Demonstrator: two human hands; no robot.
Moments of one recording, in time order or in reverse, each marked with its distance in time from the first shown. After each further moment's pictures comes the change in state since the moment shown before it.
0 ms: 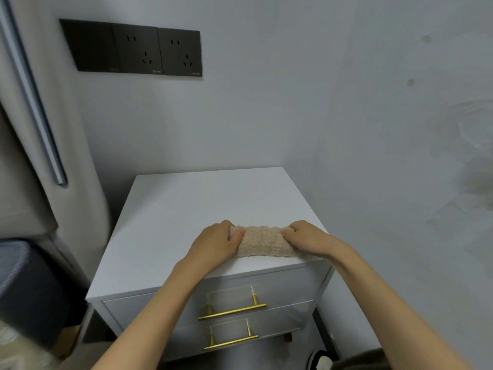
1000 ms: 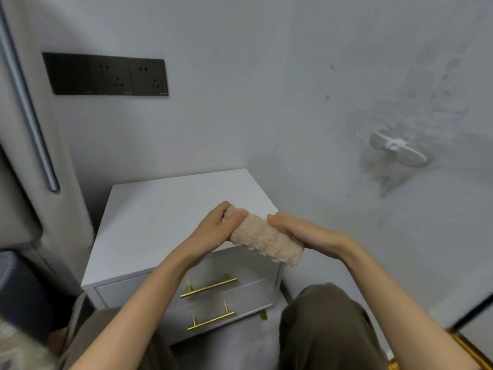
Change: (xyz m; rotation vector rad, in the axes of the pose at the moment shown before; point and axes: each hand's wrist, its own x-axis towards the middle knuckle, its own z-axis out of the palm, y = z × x) left_hand -0.077 0.090 -0.031 -0.686 -0.107 0.186; right_hand -0.141 -0.002 -0.035 0.500 -0.138 -0.102
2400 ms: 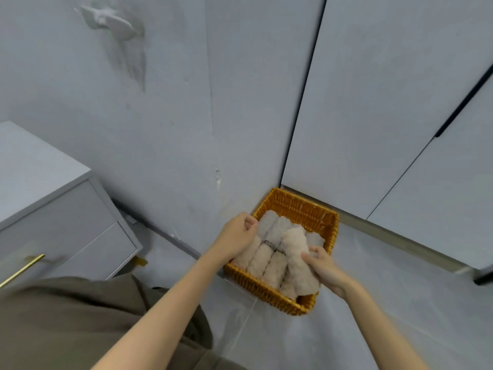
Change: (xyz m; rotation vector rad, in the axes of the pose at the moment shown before) left_hand -0.102 -0.034 0.367 0.304 -0.732 0.036; right_hand -0.340 0.346 0.083 0.700 0.938 0.674
